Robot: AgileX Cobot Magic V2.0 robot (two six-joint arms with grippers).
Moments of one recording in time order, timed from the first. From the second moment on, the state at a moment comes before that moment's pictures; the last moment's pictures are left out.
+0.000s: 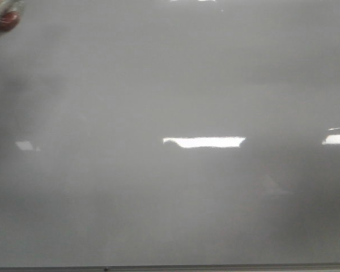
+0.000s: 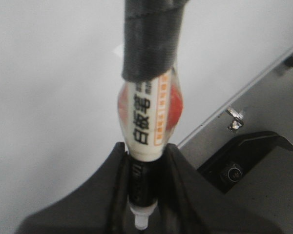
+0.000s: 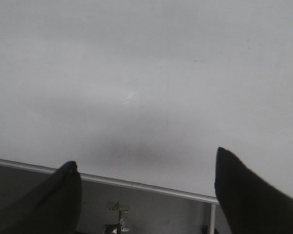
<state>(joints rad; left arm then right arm) -0.24 1.33 -1.23 -0.30 1.07 0.60 0.04 0.93 -0.94 0.10 0.87 -0.13</state>
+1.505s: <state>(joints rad) -0.81 1.49 -1.33 -0.27 1.13 0.83 0.53 1.23 -1.05 0.61 0.95 -1.03</state>
